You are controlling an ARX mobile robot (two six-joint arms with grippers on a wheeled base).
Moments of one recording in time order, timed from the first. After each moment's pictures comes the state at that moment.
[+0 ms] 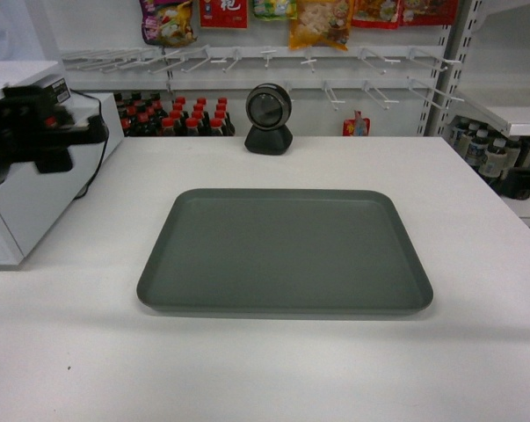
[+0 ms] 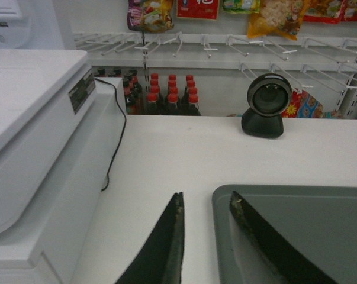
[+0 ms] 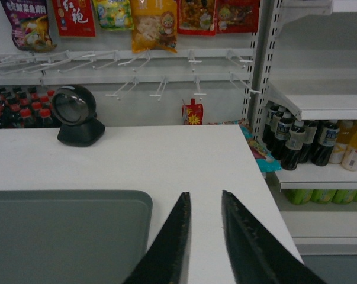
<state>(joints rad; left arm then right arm) -0.16 1.70 0.57 1.08 -0.17 -0.06 0.08 1.83 0.53 1.29 0.08 0.02</state>
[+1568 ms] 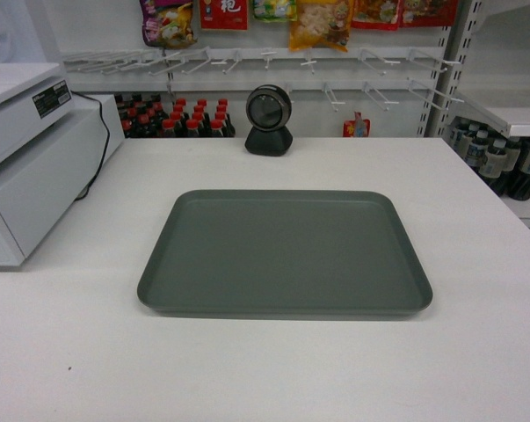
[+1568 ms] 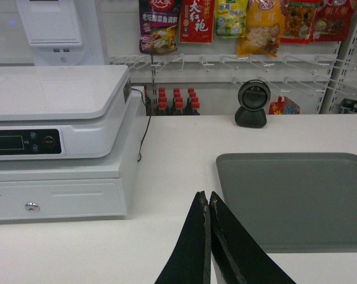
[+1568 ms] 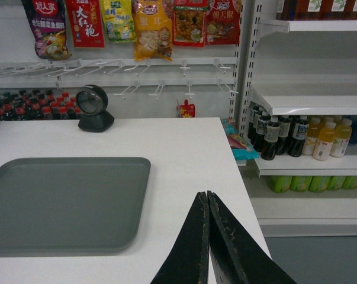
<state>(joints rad) 0.00 0.47 0.01 0.46 0.00 -0.02 0.00 0.47 0.01 0.46 0.00 0.01</state>
